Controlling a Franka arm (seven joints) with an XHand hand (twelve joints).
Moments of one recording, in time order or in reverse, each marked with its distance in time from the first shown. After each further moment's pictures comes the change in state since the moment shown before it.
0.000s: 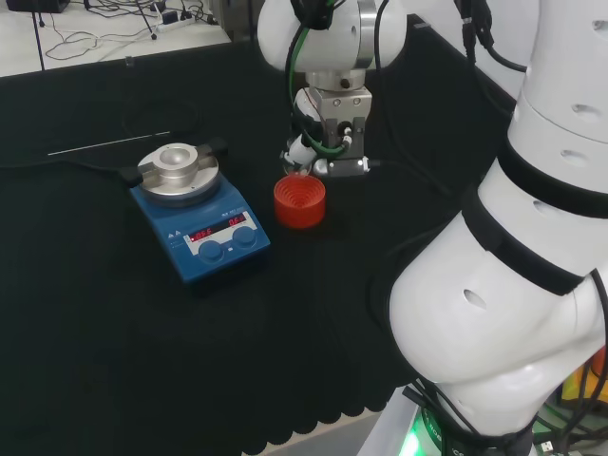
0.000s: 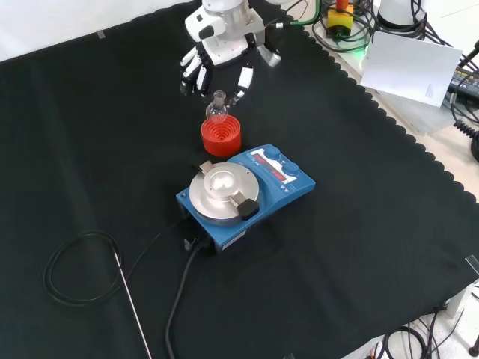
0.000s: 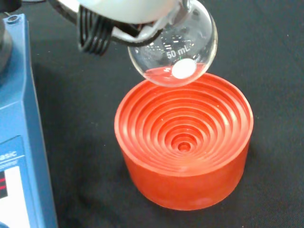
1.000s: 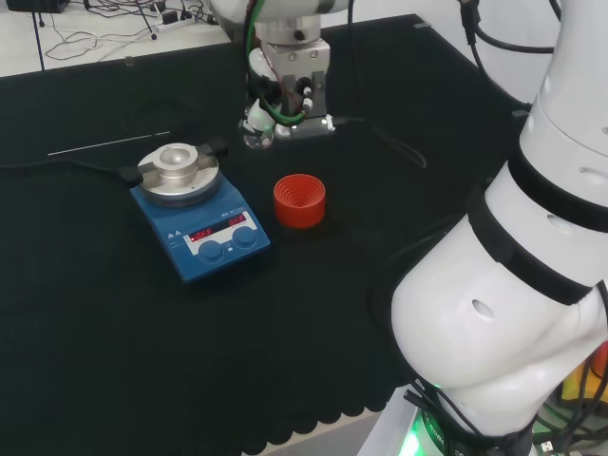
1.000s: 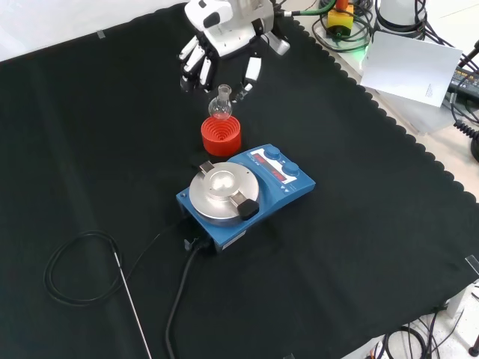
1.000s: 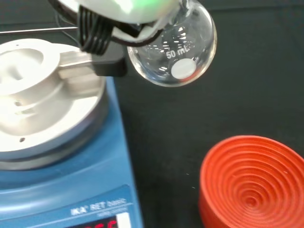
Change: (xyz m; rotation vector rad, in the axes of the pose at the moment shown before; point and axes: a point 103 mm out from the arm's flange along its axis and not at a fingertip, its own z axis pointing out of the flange) arm 0.070 0.000 -0.067 0.000 -0.056 -0.098
